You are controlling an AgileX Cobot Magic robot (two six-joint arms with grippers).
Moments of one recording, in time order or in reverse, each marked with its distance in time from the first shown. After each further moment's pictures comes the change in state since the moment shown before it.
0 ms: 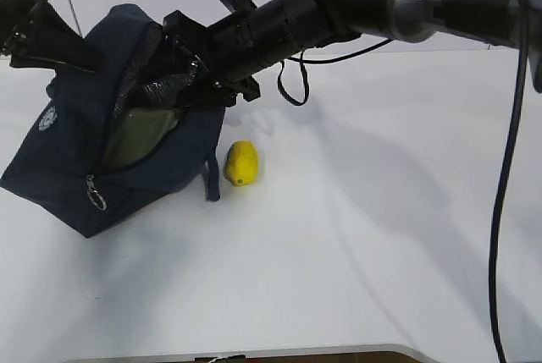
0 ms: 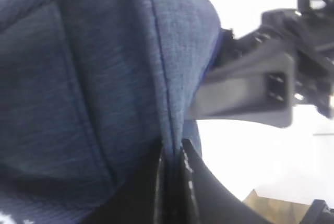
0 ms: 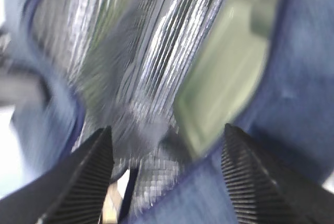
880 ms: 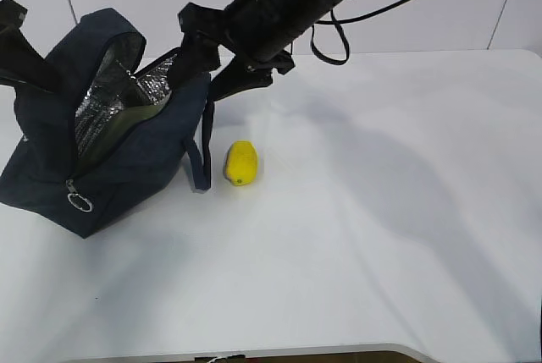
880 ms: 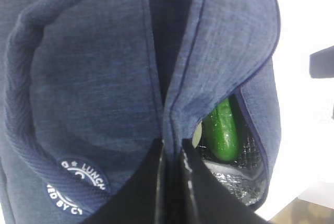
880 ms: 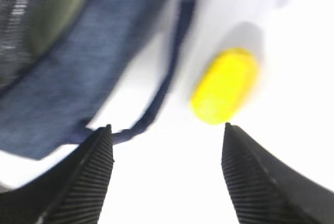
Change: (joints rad) left arm 0.064 0.000 0.000 0.187 -0.016 -0.076; right arm 0.000 -0.123 0.000 -0.320 0.136 0.070
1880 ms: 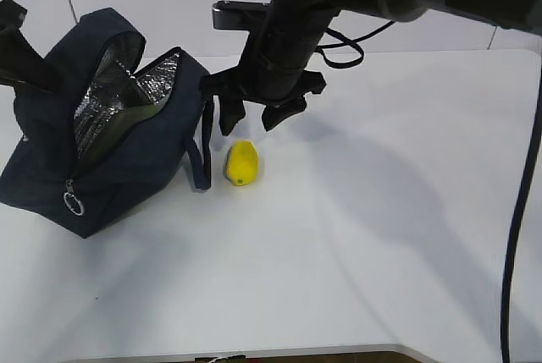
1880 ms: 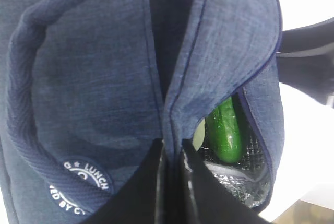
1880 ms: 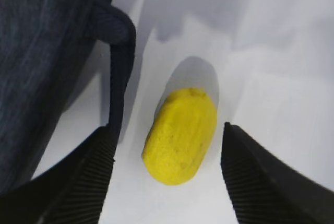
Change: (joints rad) left arm 0.000 0.000 0.000 0.006 -0.008 -0.002; right arm 0.086 0.046 -0.001 -0.623 -0.035 0.423
